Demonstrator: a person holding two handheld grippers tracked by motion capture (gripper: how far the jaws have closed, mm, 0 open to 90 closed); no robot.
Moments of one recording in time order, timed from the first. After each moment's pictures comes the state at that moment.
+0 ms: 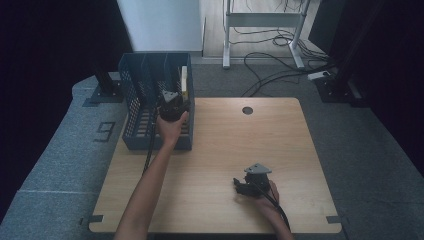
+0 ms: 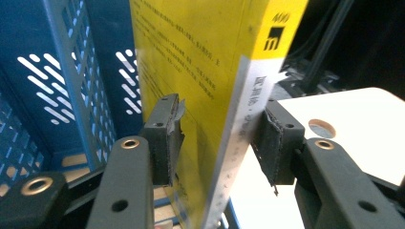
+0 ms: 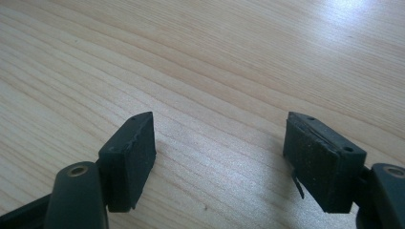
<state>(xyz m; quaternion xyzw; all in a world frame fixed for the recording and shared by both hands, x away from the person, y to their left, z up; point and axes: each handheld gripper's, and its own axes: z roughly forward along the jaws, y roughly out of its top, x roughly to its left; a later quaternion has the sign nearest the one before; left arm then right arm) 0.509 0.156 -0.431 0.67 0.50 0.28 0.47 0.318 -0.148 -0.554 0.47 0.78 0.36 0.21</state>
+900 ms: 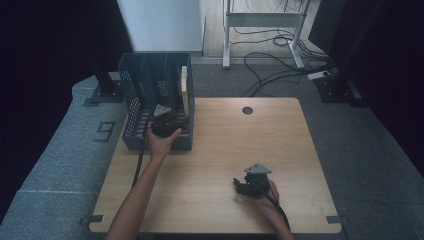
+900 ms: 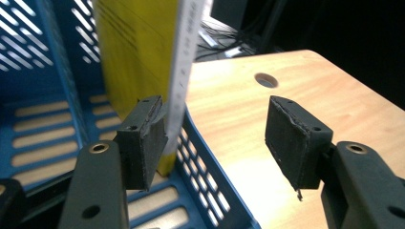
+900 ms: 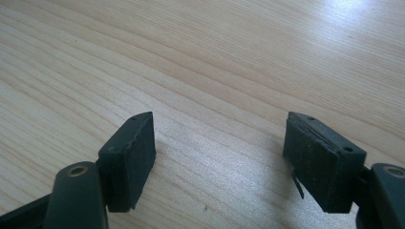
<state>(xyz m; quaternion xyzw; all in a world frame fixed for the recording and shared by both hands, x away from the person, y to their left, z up) 0.457 0.181 -0.447 0.71 0.46 0.19 0.49 0.318 -0.148 -0.554 0.47 0.78 0.36 0.21</state>
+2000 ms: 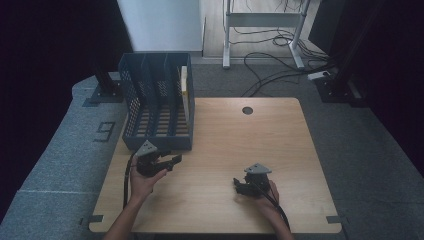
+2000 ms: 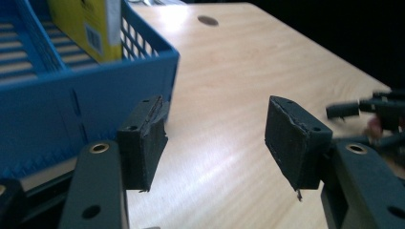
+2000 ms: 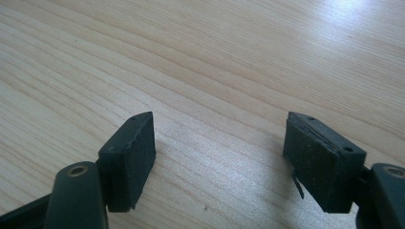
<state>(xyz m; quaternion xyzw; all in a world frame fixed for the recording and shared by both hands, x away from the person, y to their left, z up) 0.344 0.218 -0.487 0.75 0.41 0.13 0.50 0.318 -0.148 -0.554 0.47 0.78 0.36 0.21</state>
